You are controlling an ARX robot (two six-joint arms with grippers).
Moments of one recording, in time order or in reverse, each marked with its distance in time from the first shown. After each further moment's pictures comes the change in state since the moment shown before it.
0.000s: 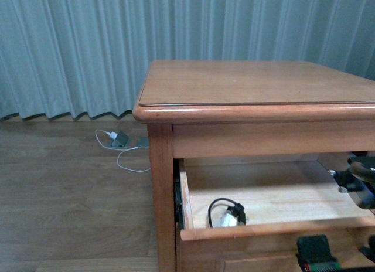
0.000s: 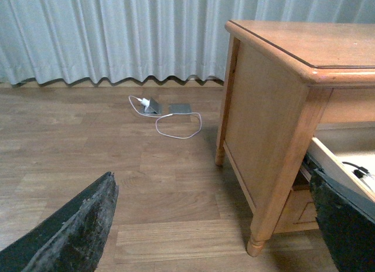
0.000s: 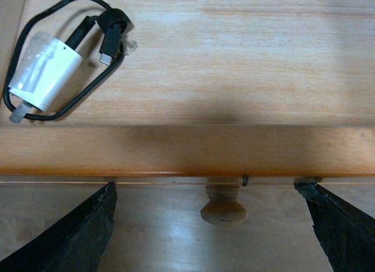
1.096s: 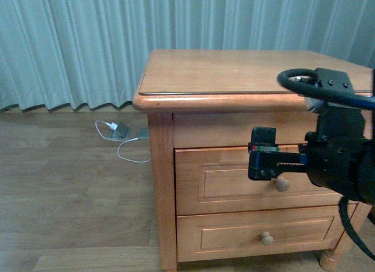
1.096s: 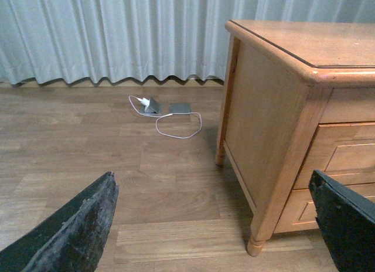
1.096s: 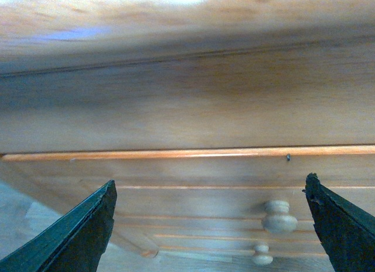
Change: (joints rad) left arm 0.000 0.000 0.000 0.000 0.000 0.000; right arm -0.007 0.214 0.195 0.410 -0.106 0.028
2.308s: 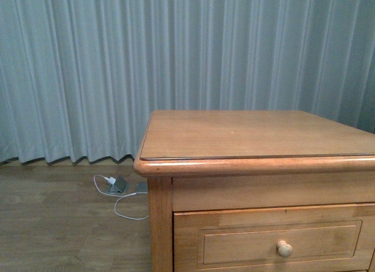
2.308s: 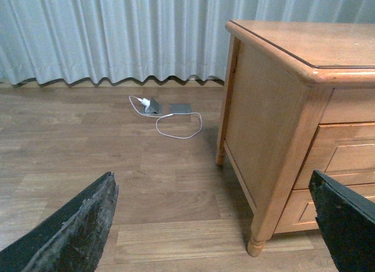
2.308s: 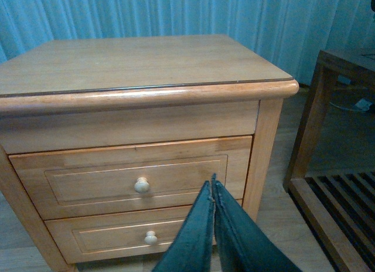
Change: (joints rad) left arm 0.000 0.000 0.000 0.000 0.000 0.000; right arm -0.180 -1.348 -0.627 -0.392 0.120 -0.163
